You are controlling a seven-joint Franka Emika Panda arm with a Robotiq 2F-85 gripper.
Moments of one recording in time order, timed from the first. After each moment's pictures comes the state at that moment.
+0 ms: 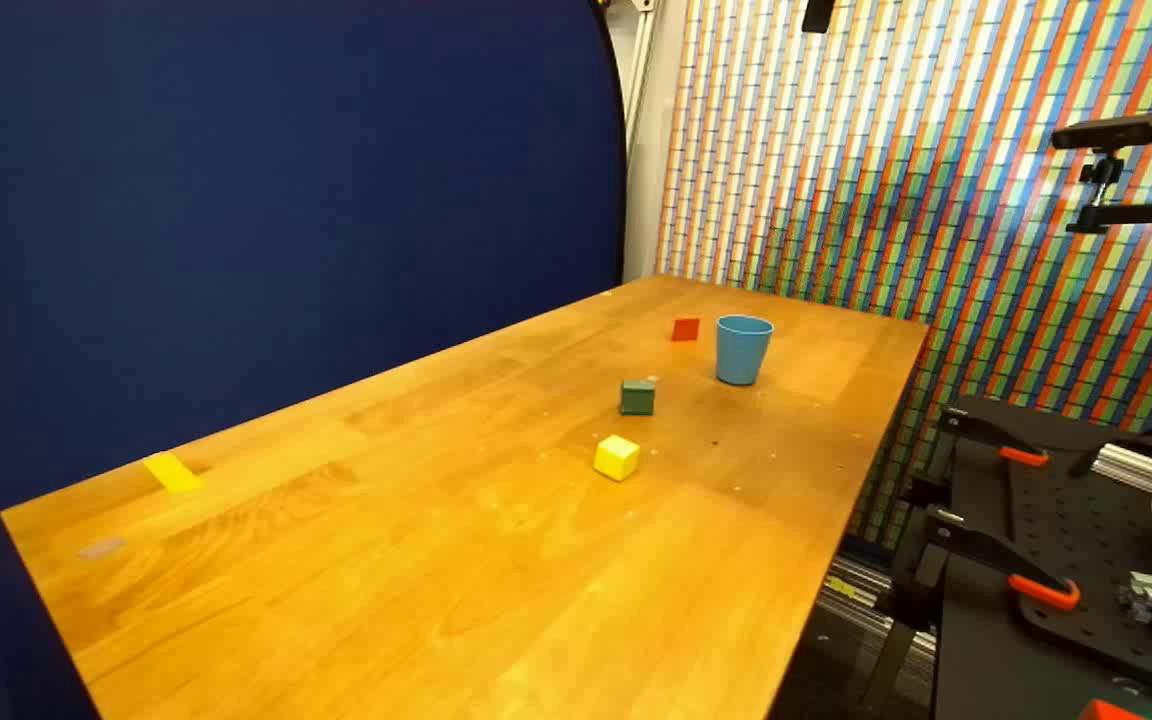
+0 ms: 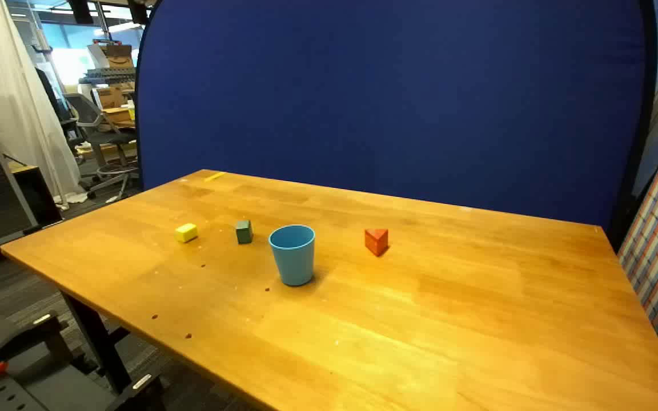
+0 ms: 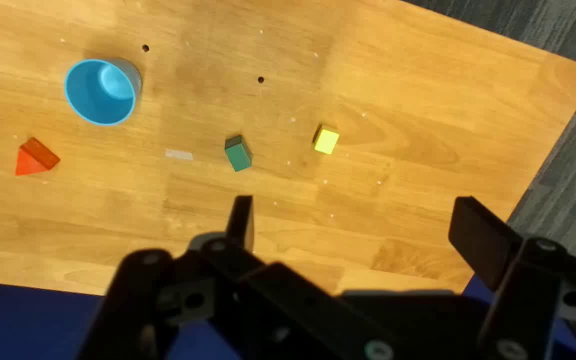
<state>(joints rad) 0.15 -0.54 0.00 -2.35 0.10 1.90 -0.16</state>
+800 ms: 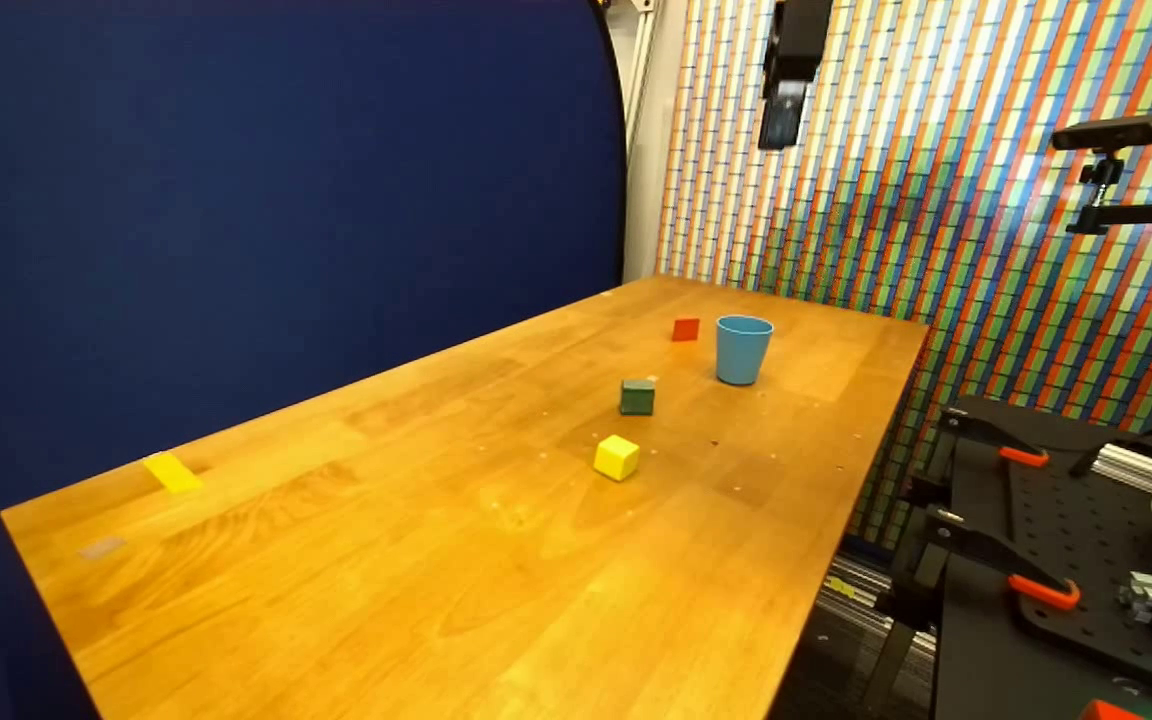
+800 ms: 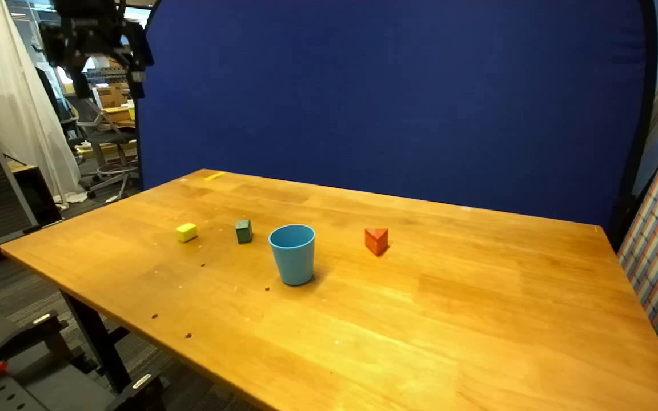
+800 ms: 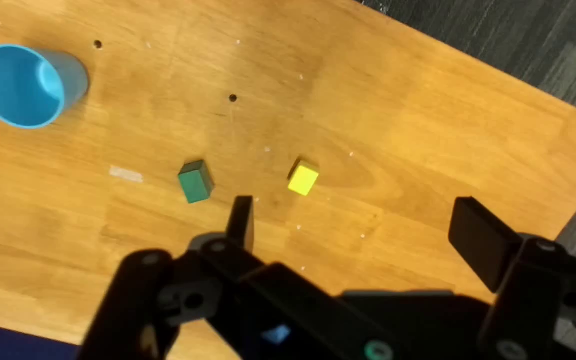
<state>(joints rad) 0.18 -0.39 0.14 -2.47 0.10 2.10 -0.14</state>
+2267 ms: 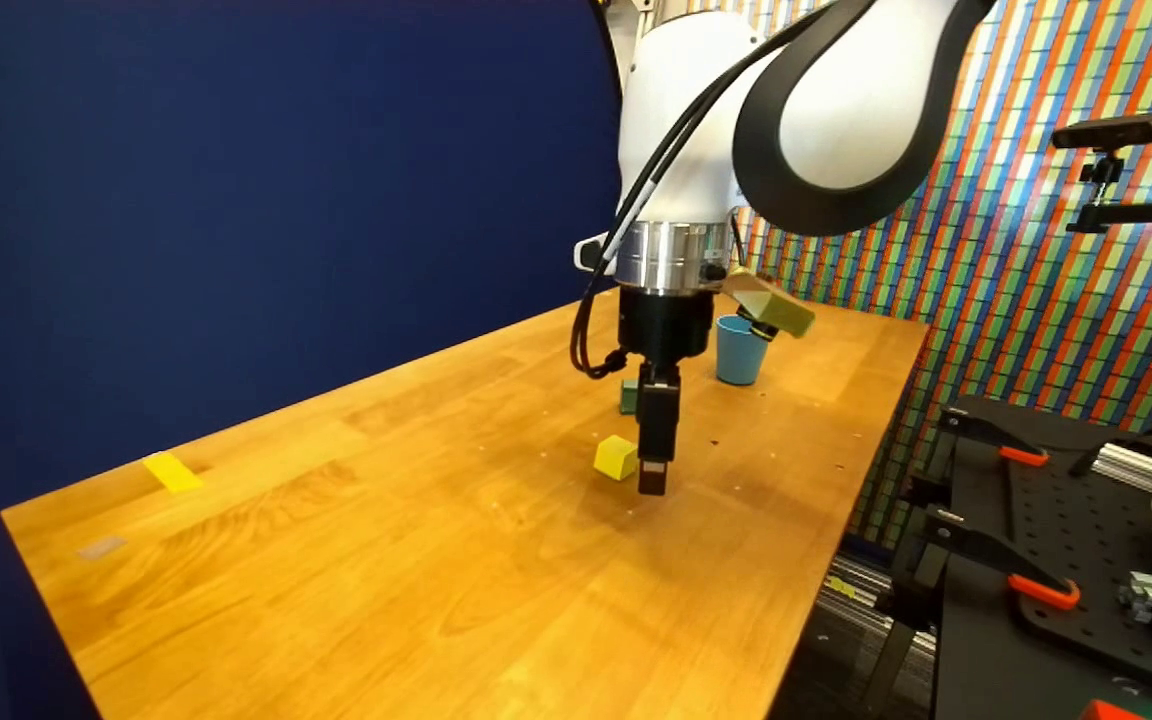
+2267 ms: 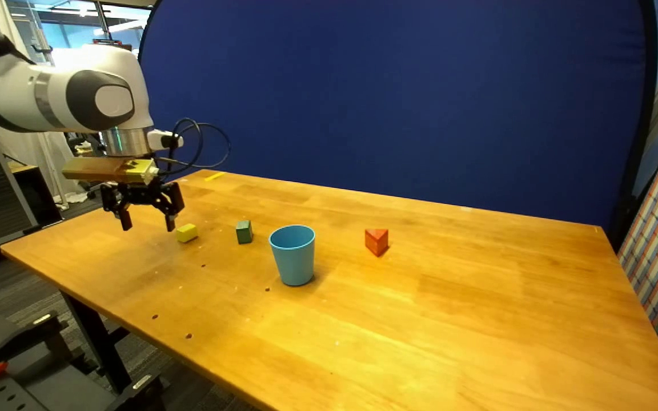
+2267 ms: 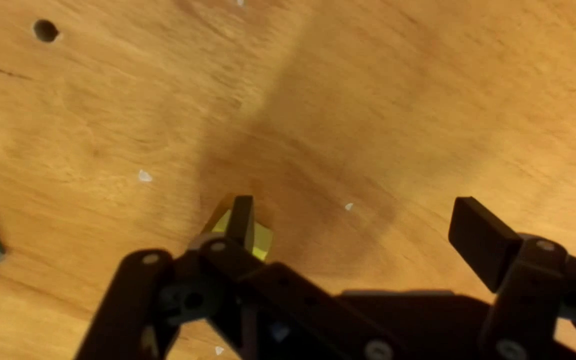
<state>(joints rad) 0.23 0.35 0.22 -2.41 0.01 2.74 -0.11</state>
